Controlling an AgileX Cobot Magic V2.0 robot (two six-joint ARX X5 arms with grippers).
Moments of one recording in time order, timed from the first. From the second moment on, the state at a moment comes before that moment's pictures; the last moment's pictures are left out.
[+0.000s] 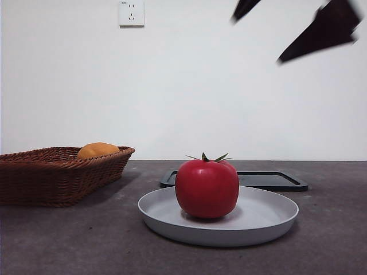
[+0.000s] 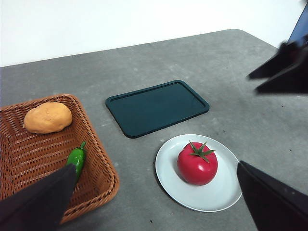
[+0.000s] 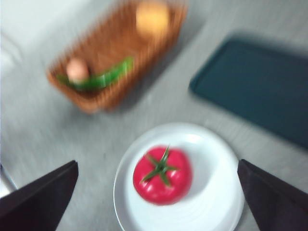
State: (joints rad) left arm -0.77 0.50 0.92 -0.74 -0.15 -0.14; right arm 0.47 1.12 1.00 -0.54 -0.37 0.16
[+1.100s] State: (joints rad) left arm -0.77 0.50 0.92 -0.74 -0.15 -0.14; right arm 0.68 1.89 1.34 -0.78 -0.11 0.02
